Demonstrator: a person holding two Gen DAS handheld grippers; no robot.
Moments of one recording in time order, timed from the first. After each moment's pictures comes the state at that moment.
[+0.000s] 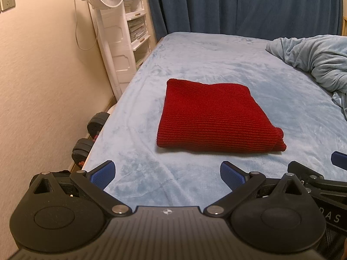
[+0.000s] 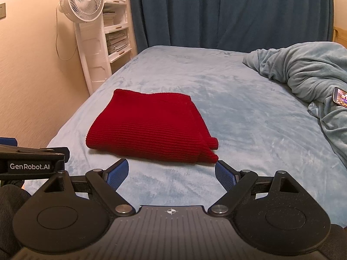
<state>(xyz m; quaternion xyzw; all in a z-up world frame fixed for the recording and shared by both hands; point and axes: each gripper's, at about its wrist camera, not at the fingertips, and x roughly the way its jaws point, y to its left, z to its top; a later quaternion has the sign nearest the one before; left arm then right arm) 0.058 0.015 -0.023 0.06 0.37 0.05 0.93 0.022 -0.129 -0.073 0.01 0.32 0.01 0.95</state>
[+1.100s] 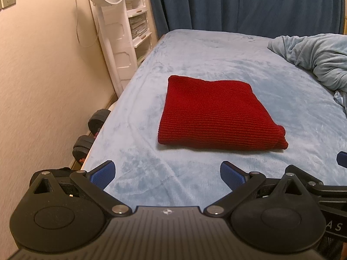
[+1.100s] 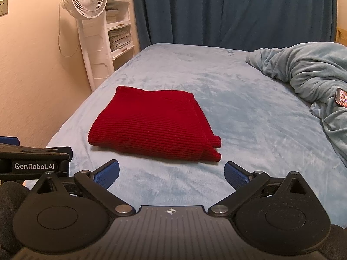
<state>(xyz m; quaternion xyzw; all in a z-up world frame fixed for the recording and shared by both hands) 0.057 0.016 -0.029 0.06 0.38 0.06 0.92 0.024 -0.127 -0.074 0.01 0.33 0.02 0.94</state>
